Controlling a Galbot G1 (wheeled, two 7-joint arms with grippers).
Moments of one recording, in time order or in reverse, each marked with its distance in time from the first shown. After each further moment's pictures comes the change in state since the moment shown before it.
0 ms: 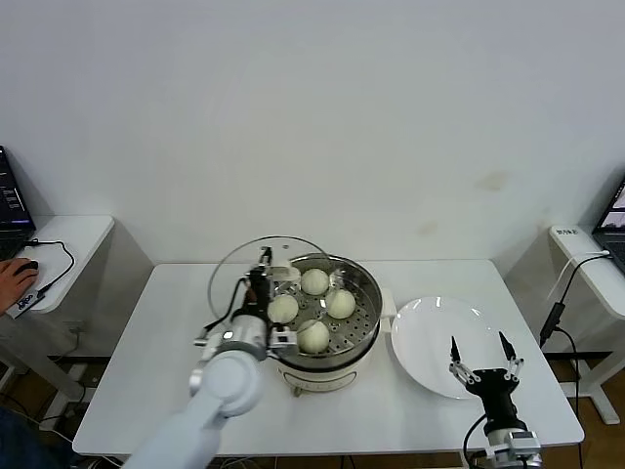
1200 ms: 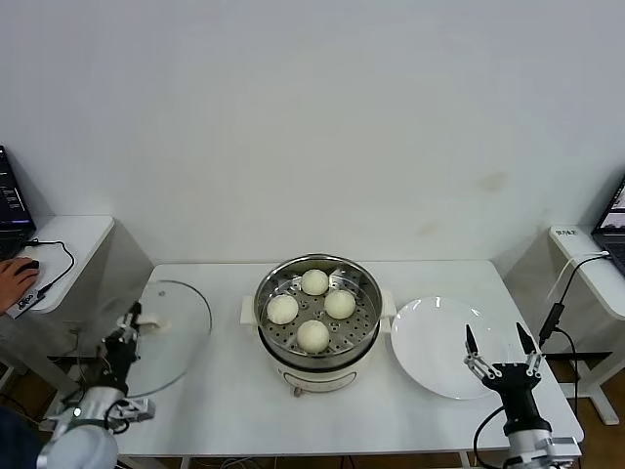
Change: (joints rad) left arm 0.536 0.082 -0.751 0.082 -0.180 -0.526 -0.420; right arm -0.069 -0.066 0.037 0.123 0.240 -0.002 -0.021
